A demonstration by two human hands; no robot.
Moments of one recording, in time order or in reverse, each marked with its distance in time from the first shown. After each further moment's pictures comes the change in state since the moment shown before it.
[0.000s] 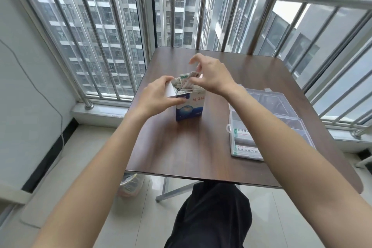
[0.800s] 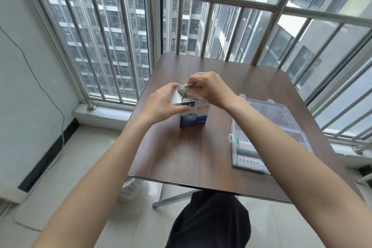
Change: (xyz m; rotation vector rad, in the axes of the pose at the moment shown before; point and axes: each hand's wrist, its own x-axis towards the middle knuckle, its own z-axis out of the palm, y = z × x) left_hand -0.004 0.004 -0.001 0.020 -0.037 0.007; right_hand 0.005 0.004 0.017 -0.027 0.059 -0.370
